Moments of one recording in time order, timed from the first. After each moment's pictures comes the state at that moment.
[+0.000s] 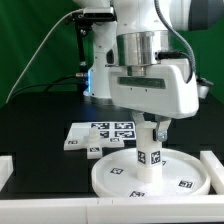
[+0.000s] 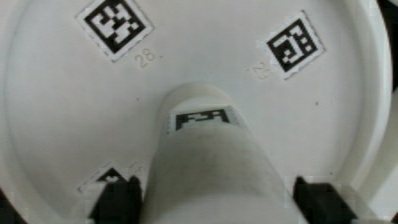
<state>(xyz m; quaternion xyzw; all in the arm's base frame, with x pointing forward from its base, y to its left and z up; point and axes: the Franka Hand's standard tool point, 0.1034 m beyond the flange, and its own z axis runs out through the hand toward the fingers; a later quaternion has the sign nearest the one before) 0.558 0.042 0.076 -0.83 0.56 -0.04 0.06</state>
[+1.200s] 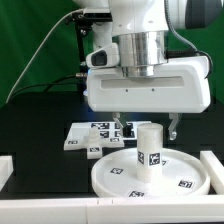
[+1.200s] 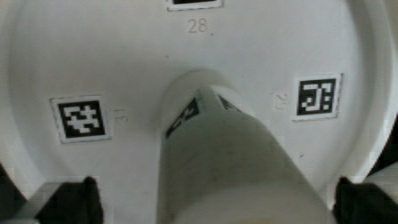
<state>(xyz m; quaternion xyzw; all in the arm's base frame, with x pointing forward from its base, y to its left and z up) 0.564 0.036 0.078 -0.99 0.11 -0.07 0.03</state>
